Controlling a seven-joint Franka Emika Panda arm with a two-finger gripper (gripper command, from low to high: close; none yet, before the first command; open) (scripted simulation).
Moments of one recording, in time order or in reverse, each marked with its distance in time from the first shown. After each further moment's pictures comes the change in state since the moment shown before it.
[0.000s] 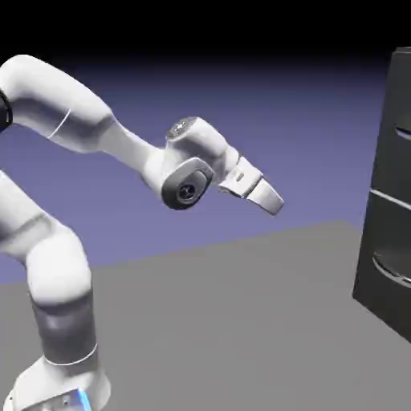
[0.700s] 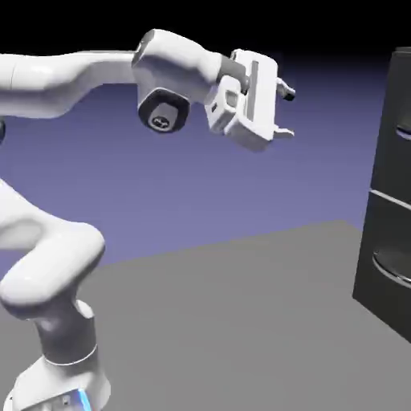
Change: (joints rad) arm -0.721 -0.328 0.399 0.321 0.913 -0.275 0.158
